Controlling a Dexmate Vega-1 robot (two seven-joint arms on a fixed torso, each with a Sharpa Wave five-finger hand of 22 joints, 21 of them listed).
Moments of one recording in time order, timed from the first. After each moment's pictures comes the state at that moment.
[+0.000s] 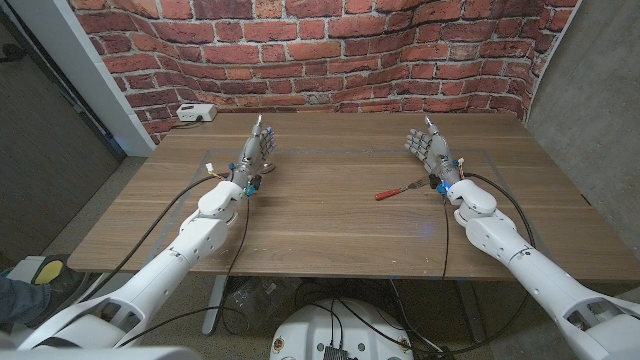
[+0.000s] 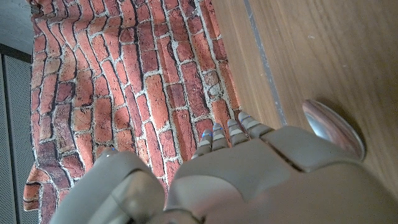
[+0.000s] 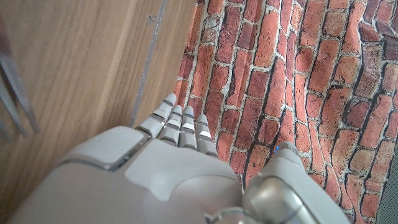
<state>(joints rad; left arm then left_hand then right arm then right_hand) 0.84 0.51 0.38 -1.32 -0.63 -0.27 0.00 0.28 -0.07 -0.04 0.11 0.29 -0.03 0.05 0.19 0.18 0.00 0.00 0.20 0.18 -0.03 0.03 0.18 0.18 -0.02 -0.03 0.20 0.18 -0.84 -0.52 -0.37 -1.30 0.67 0.29 0.06 0.13 -0.03 0.21 -0.10 0.19 0.16 0.13 0.19 0.18 0.18 0.15 0.21 0.18 0.12 0.11 0.18 0.18 0.21 0.00 0.30 0.18</state>
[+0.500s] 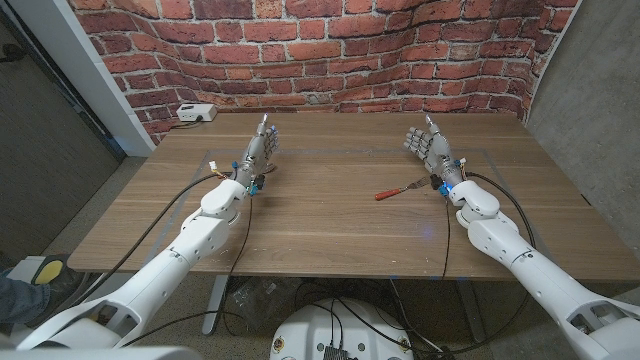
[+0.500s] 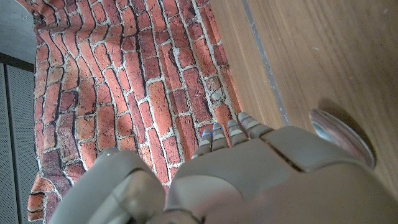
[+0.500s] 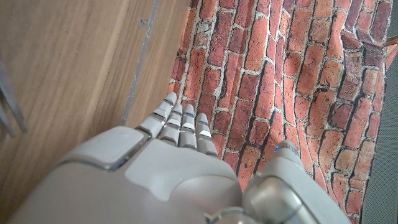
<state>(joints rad) 0.86 0.53 0.39 -1.41 -0.61 -0.23 0.03 0.28 -0.07 -0.04 0.11 0.29 -0.02 0.06 0.20 0.18 0.01 0.01 0.20 0.18 -0.03 0.03 0.19 0.18 -0.02 -0.03 0.20 0.18 -0.86 -0.53 -0.36 -1.32 0.67 0.34 0.09 0.13 -0.02 0.21 -0.10 0.19 0.16 0.13 0.20 0.18 0.20 0.15 0.21 0.18 0.13 0.10 0.19 0.18 0.23 -0.01 0.30 0.18</state>
